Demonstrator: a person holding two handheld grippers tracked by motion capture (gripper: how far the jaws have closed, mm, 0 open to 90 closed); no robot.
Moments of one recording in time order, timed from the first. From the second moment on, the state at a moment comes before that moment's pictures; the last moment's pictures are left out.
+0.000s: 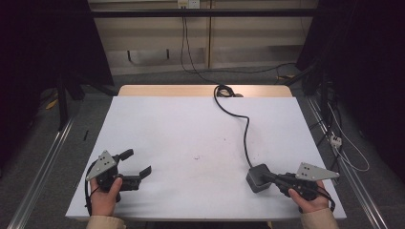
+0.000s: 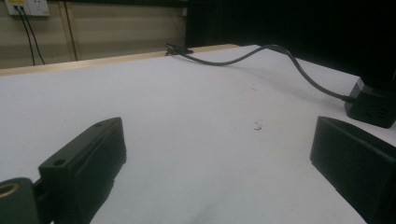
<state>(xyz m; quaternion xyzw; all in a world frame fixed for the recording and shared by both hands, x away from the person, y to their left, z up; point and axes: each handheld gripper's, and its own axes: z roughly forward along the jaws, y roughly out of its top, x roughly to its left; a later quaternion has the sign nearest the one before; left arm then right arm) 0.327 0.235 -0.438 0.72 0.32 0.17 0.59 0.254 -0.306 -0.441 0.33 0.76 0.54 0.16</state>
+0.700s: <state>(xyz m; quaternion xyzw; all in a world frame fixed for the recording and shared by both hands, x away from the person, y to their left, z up) 0.327 0.235 -0.438 0.72 0.32 0.17 0.59 0.253 -0.305 -0.441 0.33 0.76 0.54 0.16</state>
